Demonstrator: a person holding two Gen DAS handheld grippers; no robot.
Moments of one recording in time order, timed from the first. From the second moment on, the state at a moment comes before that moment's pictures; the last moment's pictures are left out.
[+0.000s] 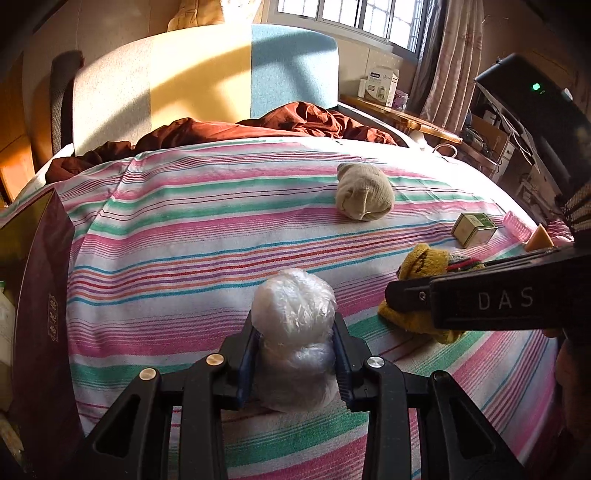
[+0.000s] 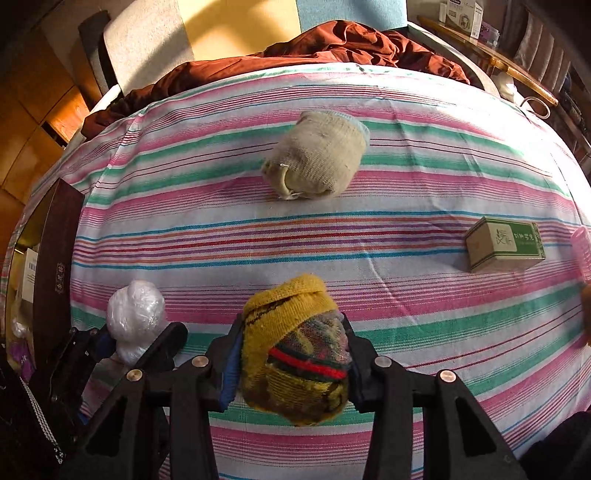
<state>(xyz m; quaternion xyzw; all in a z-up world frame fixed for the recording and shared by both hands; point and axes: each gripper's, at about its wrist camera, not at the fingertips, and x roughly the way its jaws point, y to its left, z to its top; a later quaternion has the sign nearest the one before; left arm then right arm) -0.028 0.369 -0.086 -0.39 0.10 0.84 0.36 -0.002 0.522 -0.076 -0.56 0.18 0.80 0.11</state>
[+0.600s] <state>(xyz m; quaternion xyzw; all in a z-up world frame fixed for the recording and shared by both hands) 0.015 0.312 -0.054 -0.37 0.10 0.85 0.36 -0.009 0.485 -0.079 -0.57 0.11 0.81 0.07</state>
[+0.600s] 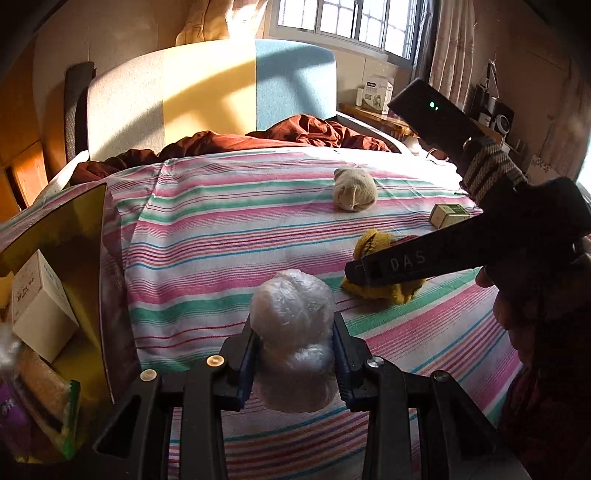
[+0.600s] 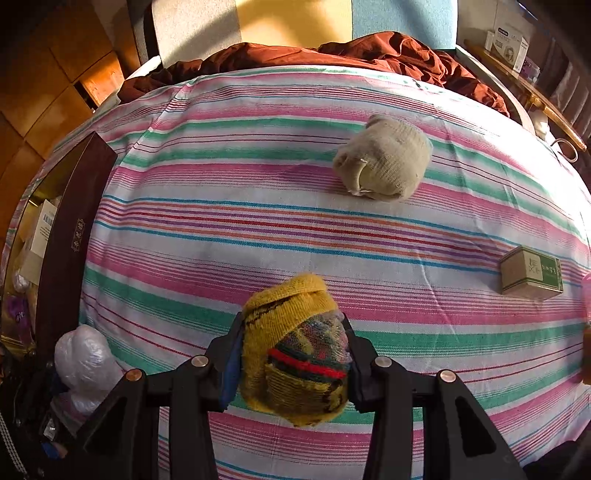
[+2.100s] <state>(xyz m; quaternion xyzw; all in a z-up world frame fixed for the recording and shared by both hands) -0.161 0.165 -0.012 -0.45 -0.11 0.86 0.23 -0.021 0.472 -0.083 -0.57 0.07 0.82 0.08</state>
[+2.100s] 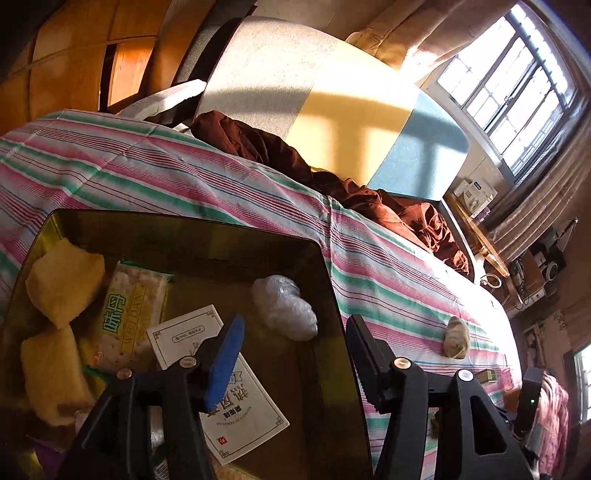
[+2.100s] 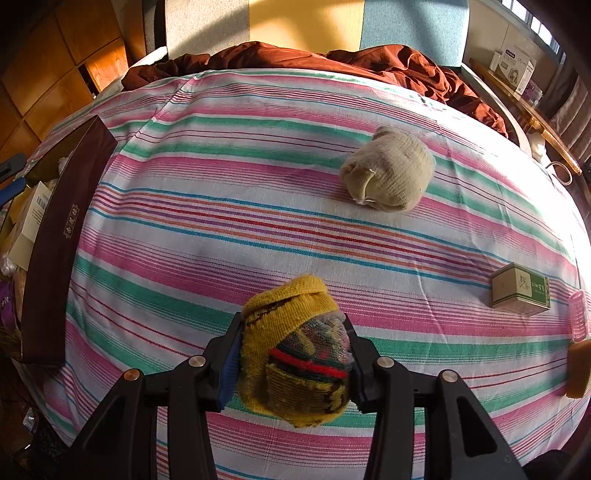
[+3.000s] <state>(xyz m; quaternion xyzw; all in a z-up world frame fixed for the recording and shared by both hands) -0.044 0.119 -0.013 -0.38 0.01 0.91 0.19 -0.019 0.447 -0.083 -0.57 0.07 0.81 0.07</state>
